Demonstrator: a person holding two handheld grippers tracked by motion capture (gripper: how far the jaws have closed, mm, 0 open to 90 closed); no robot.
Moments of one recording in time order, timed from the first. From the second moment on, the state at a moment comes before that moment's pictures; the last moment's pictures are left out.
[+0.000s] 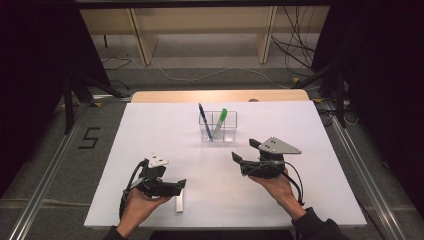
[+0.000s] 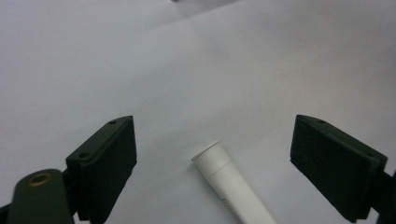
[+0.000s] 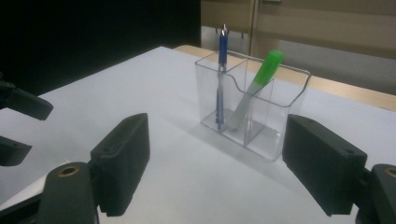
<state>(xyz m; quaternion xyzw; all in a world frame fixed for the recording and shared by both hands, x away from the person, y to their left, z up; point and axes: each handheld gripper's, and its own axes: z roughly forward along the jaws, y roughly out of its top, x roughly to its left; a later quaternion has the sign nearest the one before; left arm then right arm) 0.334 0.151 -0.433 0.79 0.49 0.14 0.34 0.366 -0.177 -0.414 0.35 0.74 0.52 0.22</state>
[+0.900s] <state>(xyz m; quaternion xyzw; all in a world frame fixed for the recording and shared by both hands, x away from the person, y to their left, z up) 0.332 0.135 -0.446 0.83 0.49 0.07 0.26 0.343 -0.190 -0.424 0.35 0.75 0.51 0.21</state>
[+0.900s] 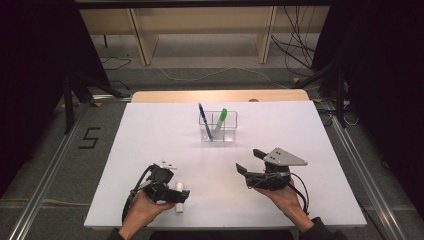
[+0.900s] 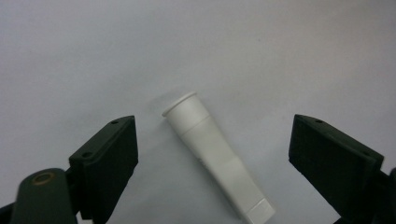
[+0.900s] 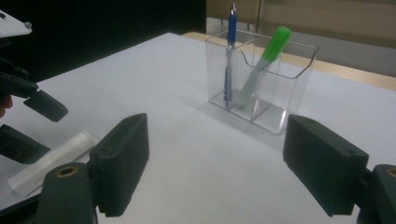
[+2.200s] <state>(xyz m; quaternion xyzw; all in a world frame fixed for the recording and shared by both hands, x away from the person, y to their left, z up) 0.334 0.130 -0.465 0.84 0.49 0.03 0.22 0.335 -0.186 -0.432 0.34 0.77 0.51 0.20</state>
